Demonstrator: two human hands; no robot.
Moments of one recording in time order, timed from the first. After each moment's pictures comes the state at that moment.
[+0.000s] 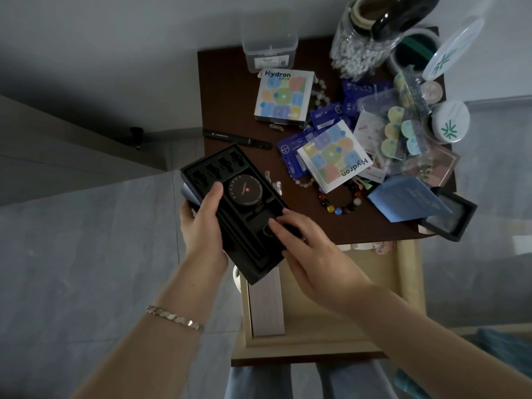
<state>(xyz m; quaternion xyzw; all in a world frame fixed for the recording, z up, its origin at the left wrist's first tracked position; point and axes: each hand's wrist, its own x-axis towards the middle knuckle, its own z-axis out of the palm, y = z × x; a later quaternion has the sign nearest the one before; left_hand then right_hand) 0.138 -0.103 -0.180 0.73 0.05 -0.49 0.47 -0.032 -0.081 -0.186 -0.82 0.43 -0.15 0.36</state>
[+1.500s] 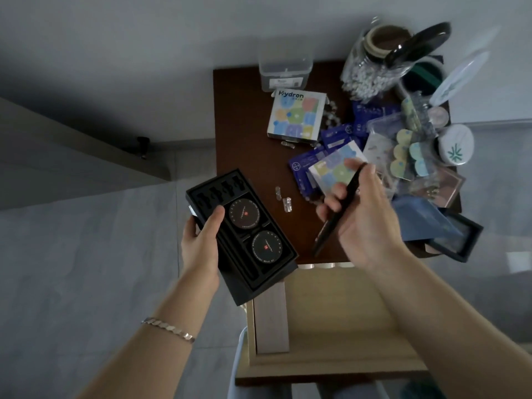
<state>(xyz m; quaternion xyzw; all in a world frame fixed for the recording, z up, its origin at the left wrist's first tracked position) 0.171 -0.092 -0.199 0.75 0.00 -0.50 0.43 -0.012 -0.163 -0.141 -0.07 0.55 -0.42 0.72</state>
